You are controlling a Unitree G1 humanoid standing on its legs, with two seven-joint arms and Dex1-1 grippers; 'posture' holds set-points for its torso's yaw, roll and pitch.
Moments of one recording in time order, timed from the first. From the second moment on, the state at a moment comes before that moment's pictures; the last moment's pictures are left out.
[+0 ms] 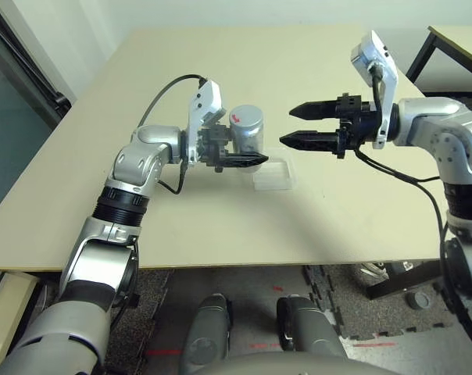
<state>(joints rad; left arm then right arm) -0.81 0.47 -0.17 0.25 -0.35 0.43 -1.21 -0.89 -0.58 0.06 -0.05 0.61 0.91 0.99</state>
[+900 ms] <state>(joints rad) -0.81 0.46 -0.18 0.25 -0.35 0.43 -1.22 -1.00 -0.44 0.15 -0.01 0.55 0.88 0.97</state>
